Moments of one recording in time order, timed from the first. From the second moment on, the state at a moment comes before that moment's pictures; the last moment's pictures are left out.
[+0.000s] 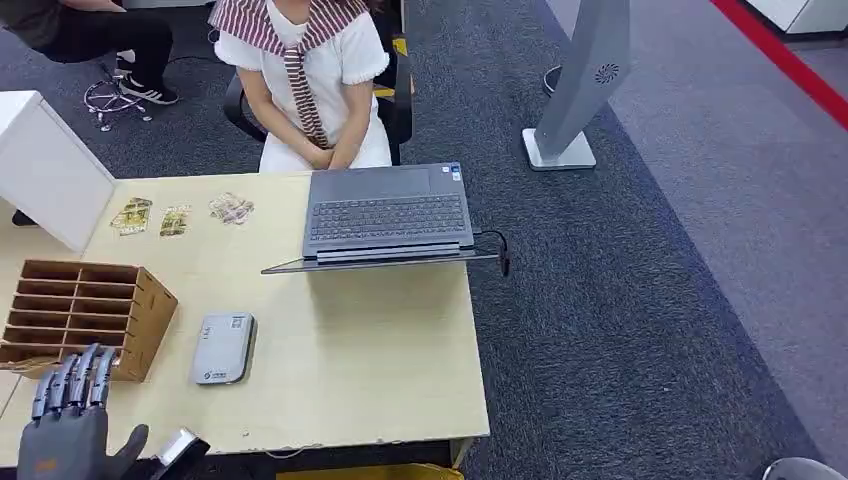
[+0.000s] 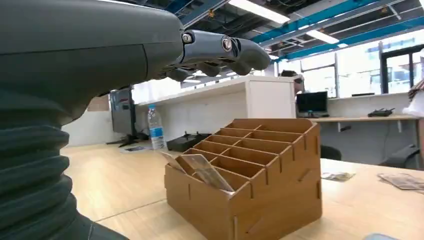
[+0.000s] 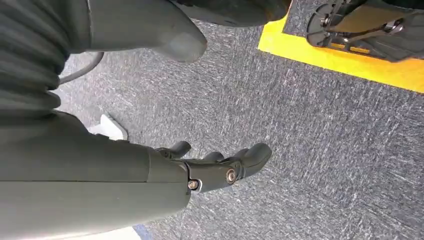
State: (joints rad) left arm 0.31 0.26 -0.06 -1.66 -1.29 0.37 0.09; right arm -0.03 0.02 0.17 -0.16 0.22 -0.29 0.14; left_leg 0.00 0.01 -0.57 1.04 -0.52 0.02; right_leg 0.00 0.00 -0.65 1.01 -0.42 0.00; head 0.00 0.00
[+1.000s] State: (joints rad) left arm 0.12 0.26 0.06 -1.46 -1.31 0.28 0.10; right arm -0.03 0.01 0.17 -0.16 0.27 -0.27 0.14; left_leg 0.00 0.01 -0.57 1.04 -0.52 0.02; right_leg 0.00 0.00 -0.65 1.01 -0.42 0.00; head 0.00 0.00
